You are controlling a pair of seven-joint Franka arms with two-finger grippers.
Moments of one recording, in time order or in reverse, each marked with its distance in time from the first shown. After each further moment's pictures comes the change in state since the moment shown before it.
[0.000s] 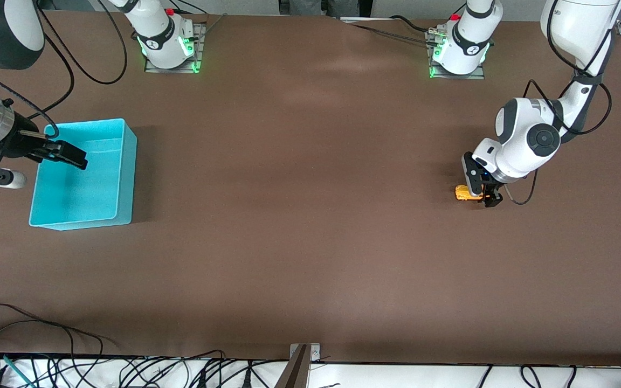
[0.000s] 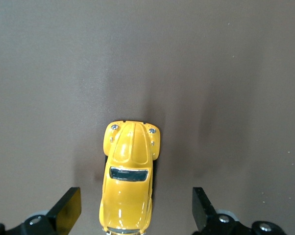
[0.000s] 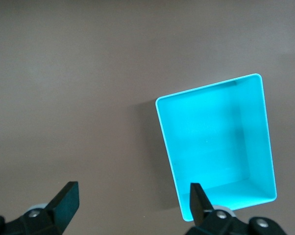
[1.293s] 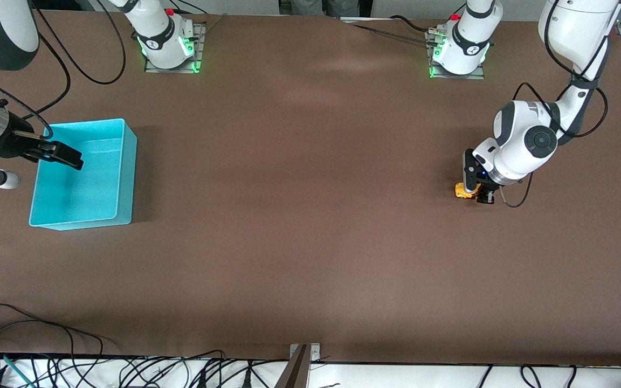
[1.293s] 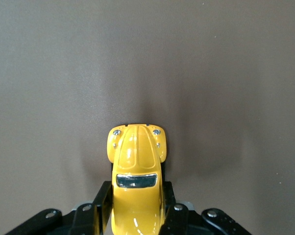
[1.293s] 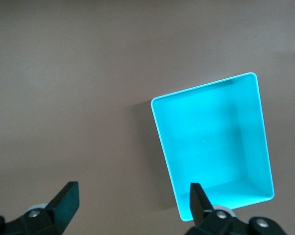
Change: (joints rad) left arm 0.000 0.019 0.001 0.004 0.000 0.030 0.193; right arm -0.012 0.000 -0.005 0.000 0.000 0.000 0.000
